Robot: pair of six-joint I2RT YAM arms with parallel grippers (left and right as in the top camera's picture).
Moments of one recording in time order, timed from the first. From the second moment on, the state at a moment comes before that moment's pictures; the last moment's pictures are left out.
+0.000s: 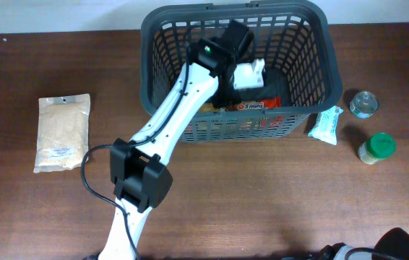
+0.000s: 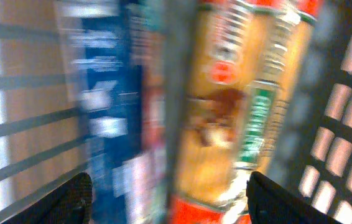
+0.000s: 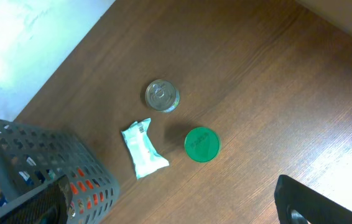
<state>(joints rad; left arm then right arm) -0.59 2.29 2.40 -1.26 -0.07 0.81 -0.71 1.57 2.14 -1.52 -0.19 0.20</state>
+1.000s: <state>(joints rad) 0.13 1.87 2.17 -1.36 -0.26 0.29 -0.71 1.57 2.14 -1.52 -0.19 0.20</state>
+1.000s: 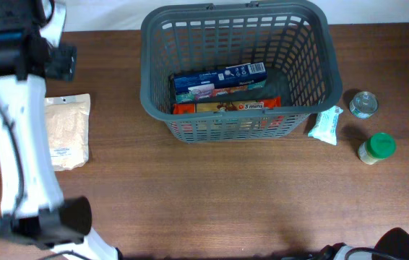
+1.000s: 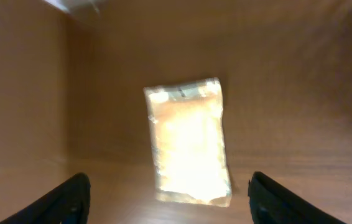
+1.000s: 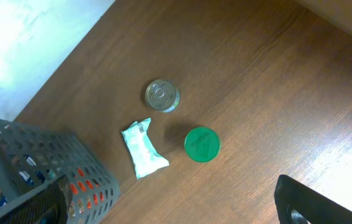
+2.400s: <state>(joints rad) 0.30 2.28 1.77 -1.06 -0.15 0.19 -0.71 1.57 2.14 -1.52 -0.19 0.20</state>
